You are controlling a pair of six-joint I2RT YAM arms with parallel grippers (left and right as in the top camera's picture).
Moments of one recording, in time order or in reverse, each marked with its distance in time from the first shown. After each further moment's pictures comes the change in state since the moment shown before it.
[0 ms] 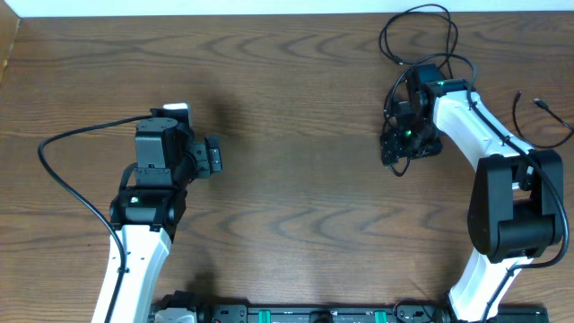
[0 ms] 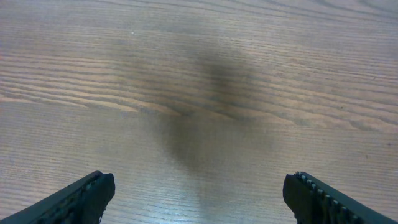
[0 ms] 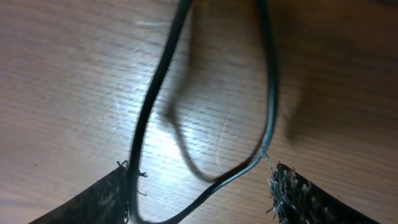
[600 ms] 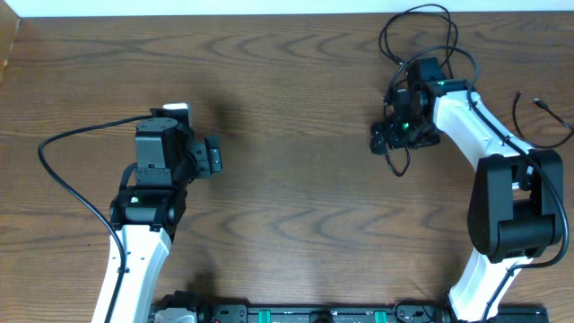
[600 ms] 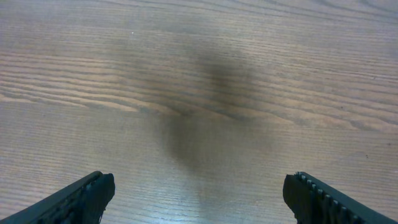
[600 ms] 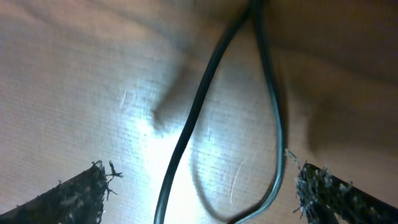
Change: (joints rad) left arm 0.000 0.000 0.000 0.000 0.000 0.000; right arm 0.000 0.000 0.001 0.108 -0.062 0.020
